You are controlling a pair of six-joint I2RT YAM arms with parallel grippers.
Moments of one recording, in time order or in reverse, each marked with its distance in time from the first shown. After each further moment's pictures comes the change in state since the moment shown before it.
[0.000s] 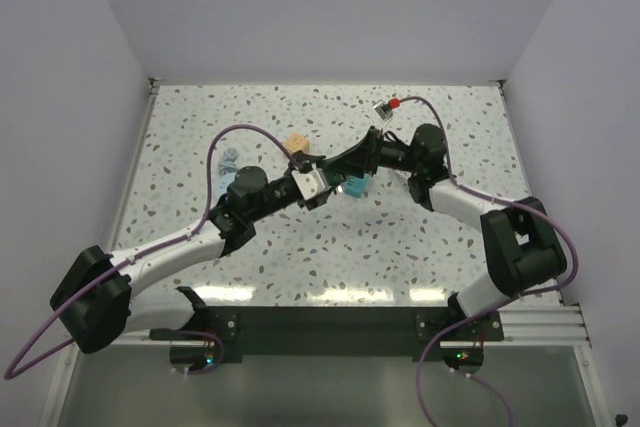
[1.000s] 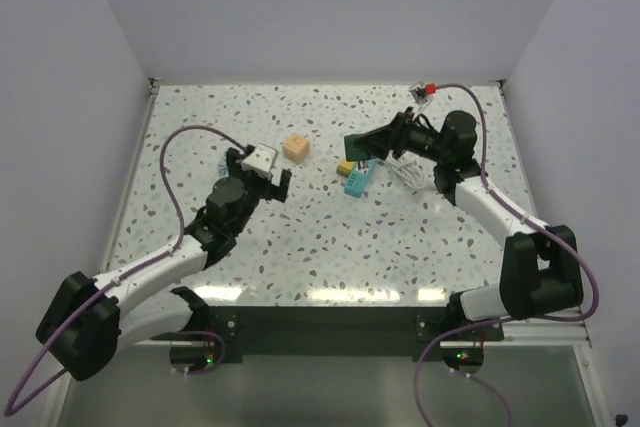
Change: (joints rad) left arm 0.087 -0.167 -0.172 -0.030 -0.519 -0.272; right arm -0.150 -0.149 0.061 -0.286 0.117 -0.236
